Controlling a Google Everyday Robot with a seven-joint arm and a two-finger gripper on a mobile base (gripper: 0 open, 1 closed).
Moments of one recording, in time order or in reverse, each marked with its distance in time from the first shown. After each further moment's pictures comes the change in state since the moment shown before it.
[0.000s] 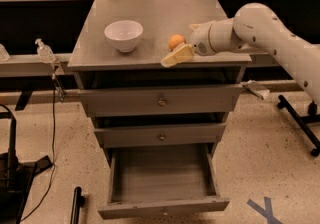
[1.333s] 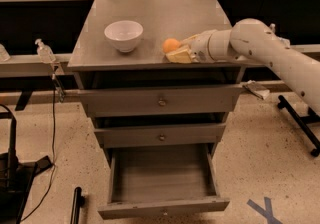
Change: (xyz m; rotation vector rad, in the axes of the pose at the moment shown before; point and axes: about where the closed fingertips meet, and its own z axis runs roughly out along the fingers) arm 0.034 -0.018 0.012 0.099 0.006 -0.005
